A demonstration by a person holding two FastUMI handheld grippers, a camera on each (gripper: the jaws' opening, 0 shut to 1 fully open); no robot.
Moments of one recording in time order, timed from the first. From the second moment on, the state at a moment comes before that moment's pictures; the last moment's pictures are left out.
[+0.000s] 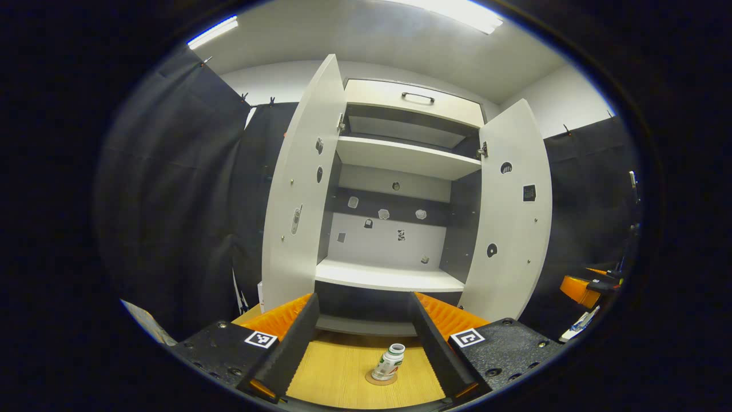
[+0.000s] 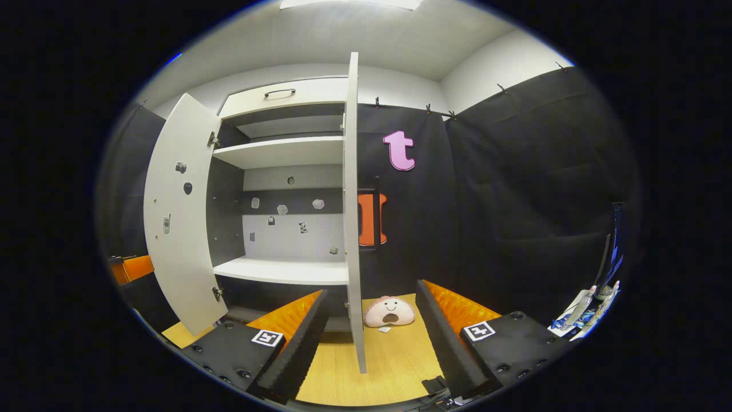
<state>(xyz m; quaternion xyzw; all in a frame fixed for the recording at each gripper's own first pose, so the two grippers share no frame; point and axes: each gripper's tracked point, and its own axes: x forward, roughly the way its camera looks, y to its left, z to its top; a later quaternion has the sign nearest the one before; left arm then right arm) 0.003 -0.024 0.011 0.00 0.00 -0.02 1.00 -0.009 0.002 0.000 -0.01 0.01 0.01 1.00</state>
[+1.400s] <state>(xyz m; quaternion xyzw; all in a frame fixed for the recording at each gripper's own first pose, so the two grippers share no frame) 0.044 -0.077 -0.093 0.02 0.09 -0.08 0.99 0.014 -0.023 -0.012 -0.02 0.02 -0.01 1.00</state>
